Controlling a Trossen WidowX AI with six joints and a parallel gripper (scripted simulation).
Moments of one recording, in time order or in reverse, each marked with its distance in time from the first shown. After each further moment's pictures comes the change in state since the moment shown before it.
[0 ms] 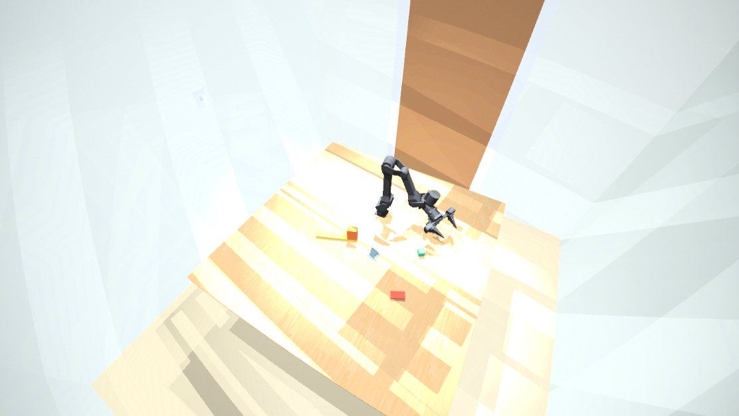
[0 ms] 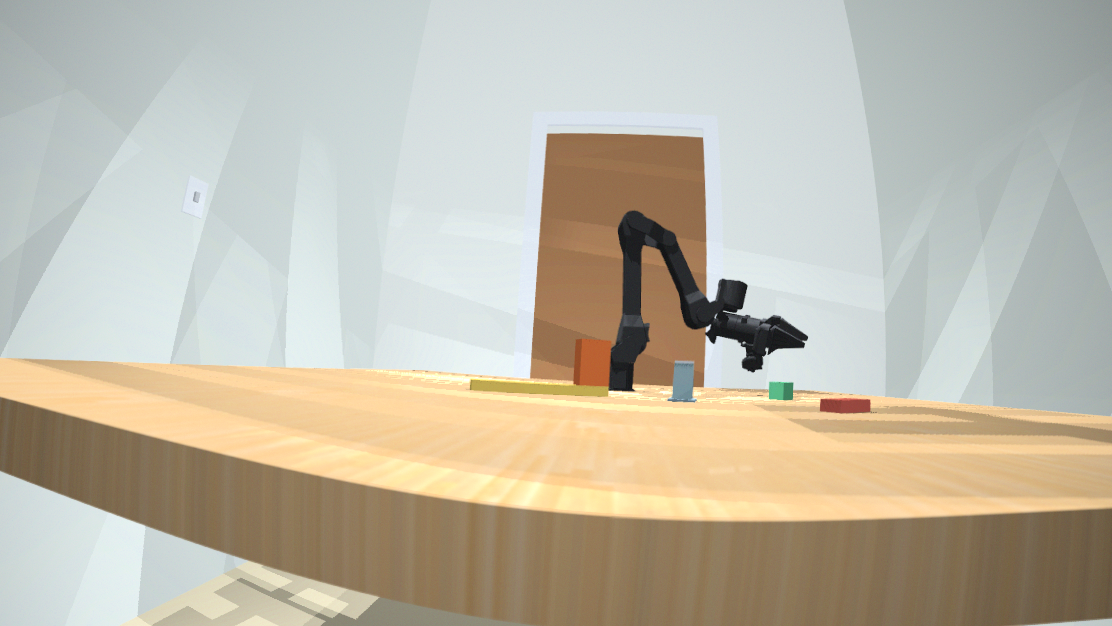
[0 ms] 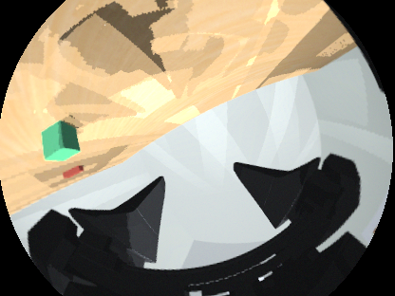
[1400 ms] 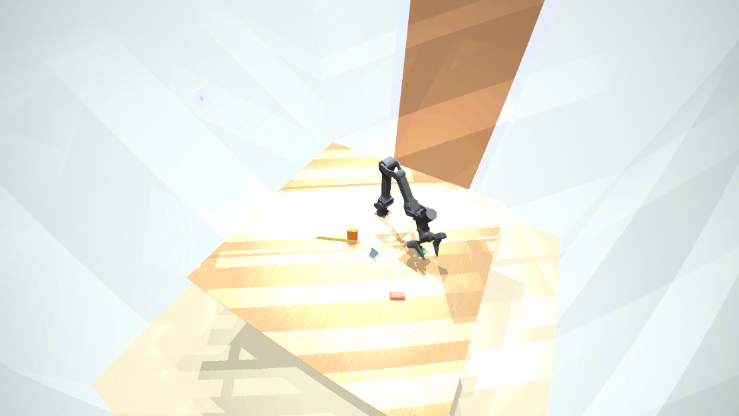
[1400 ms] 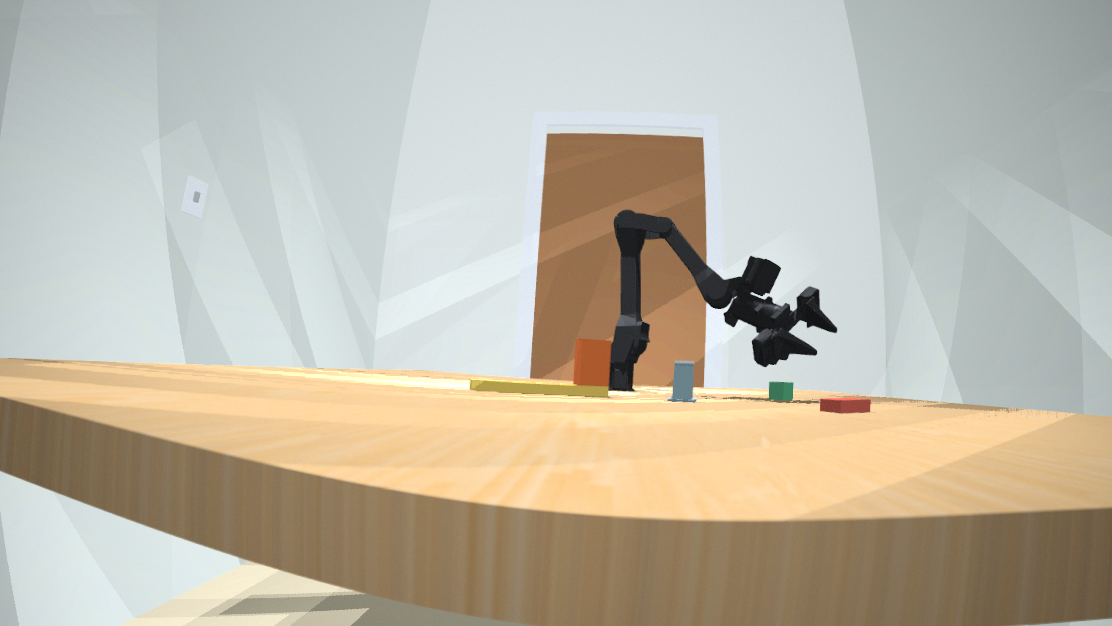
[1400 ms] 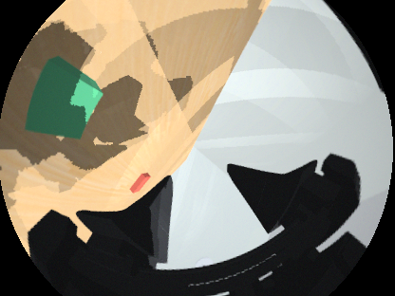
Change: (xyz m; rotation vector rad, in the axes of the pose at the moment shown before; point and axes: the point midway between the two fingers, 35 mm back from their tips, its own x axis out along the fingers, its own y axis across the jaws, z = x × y) arm 0.047 0.156 -0.049 0.595 0.028 0.437
